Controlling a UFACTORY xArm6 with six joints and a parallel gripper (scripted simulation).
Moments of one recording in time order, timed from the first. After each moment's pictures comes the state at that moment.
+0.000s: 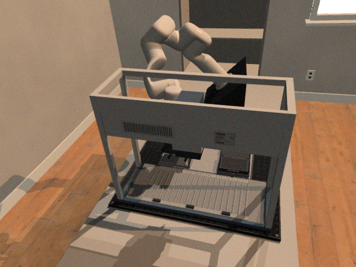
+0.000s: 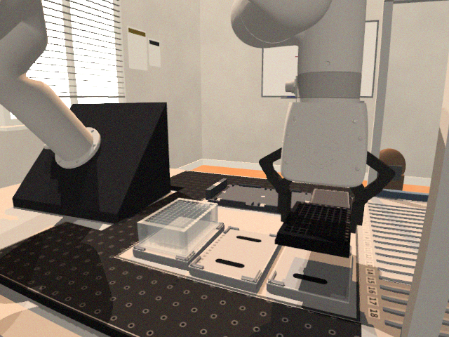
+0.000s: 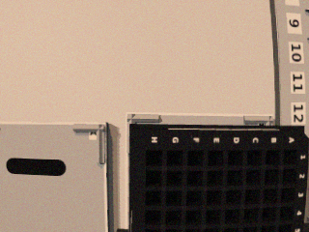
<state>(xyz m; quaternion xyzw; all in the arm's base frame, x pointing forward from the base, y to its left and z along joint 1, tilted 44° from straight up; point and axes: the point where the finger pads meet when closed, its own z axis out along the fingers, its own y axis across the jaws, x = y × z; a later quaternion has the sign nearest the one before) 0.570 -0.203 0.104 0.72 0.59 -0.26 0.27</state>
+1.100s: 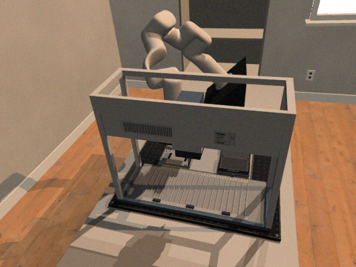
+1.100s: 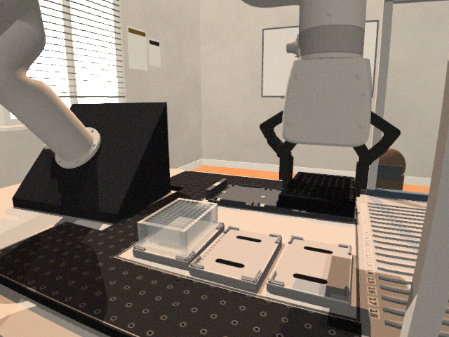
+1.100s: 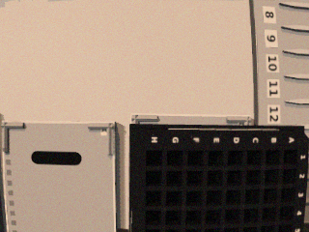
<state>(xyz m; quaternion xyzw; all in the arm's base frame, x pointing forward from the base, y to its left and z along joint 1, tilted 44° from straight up) 0.572 -0.170 0.139 0.72 0.59 -0.26 0.27</state>
